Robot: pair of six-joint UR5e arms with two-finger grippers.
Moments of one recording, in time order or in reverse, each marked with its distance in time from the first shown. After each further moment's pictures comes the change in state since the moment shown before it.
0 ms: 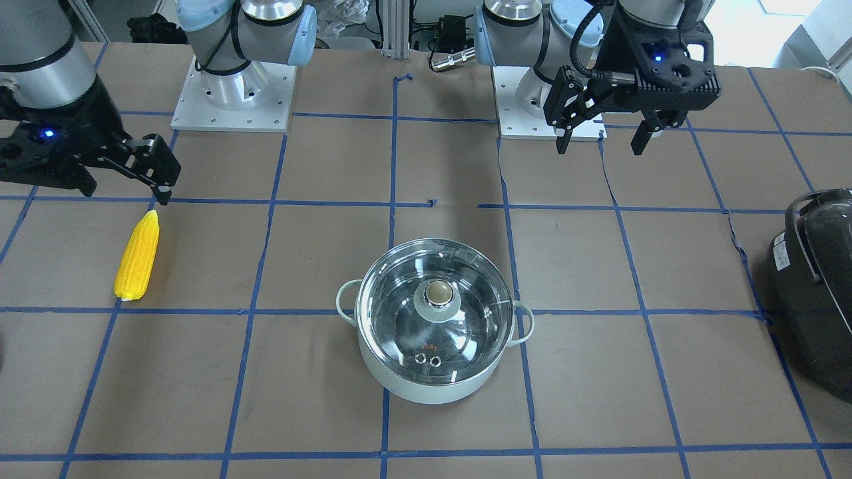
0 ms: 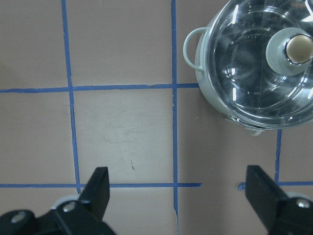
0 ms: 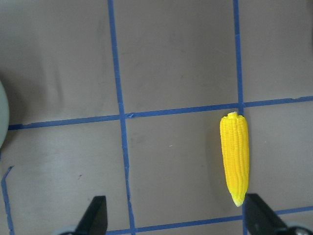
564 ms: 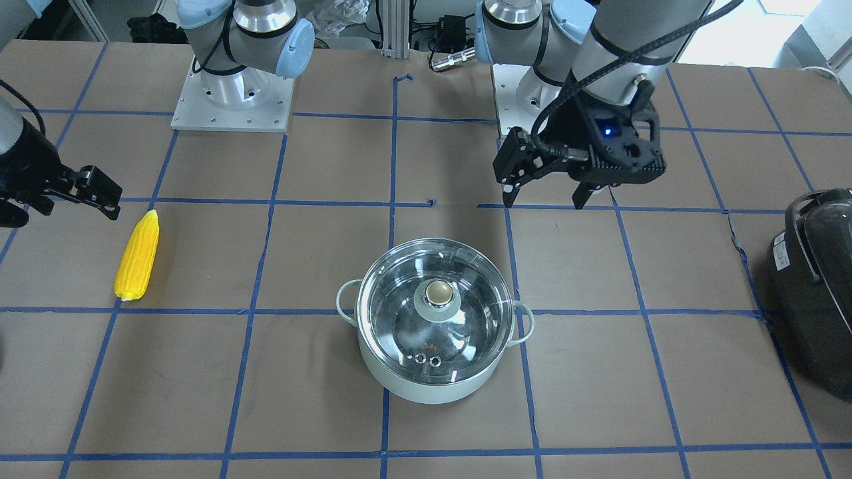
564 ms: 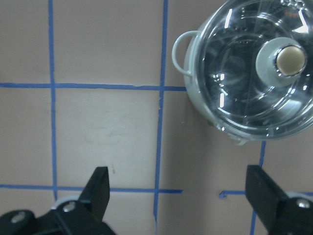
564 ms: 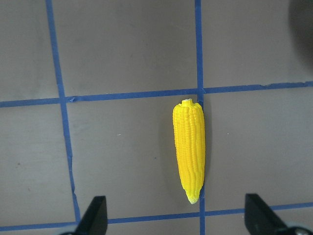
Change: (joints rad) left arm -0.069 -0.146 -0.002 0.172 -0.148 -0.170; right arm -0.210 0.051 0.159 -0.091 0.009 -0.223
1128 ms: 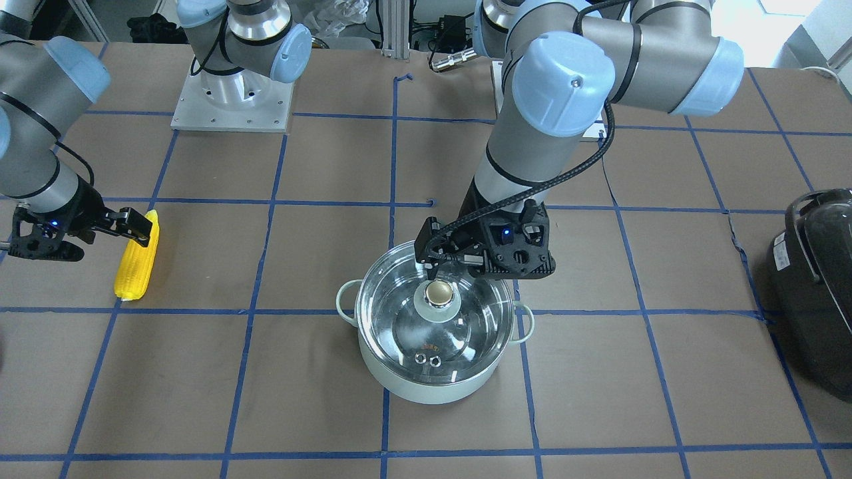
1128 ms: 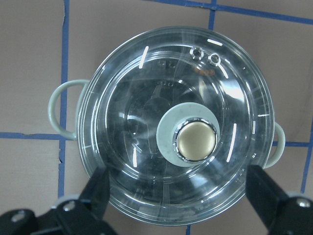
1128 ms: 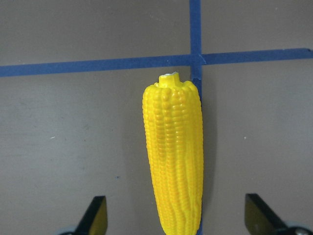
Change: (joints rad) left arm -0.115 -0.195 0.002 0.200 -0.005 -0.124; right arm -0.063 0.078 0.276 -0.335 0.000 -0.068
